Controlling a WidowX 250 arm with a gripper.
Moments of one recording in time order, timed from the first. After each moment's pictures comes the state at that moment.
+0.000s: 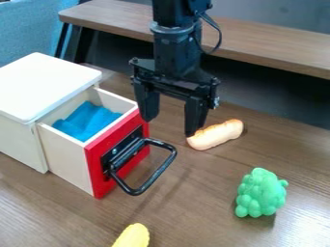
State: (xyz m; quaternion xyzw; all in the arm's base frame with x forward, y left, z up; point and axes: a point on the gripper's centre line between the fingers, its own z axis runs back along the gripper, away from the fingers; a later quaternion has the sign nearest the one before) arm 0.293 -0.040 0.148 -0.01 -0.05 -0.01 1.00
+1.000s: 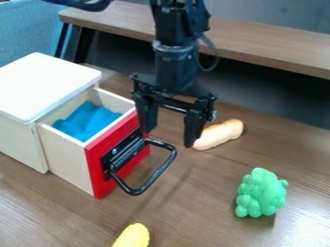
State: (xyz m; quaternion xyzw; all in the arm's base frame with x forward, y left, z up) arm 0.300 -0.030 0.124 -0.01 -0.02 0.02 1.00
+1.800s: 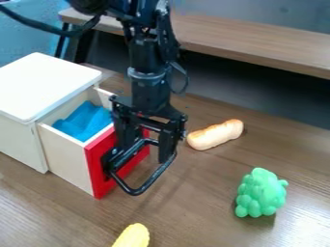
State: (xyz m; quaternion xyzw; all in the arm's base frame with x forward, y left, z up) arm 0.294 0.002 0.090 0.01 -0.02 0.04 1.00
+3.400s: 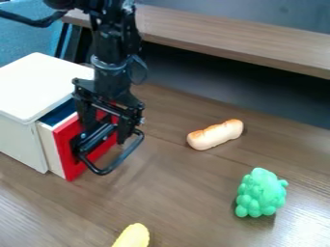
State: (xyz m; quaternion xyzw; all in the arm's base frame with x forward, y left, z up) arm 0.293 0.084 0.092 0.11 -0.02 0.08 0.99
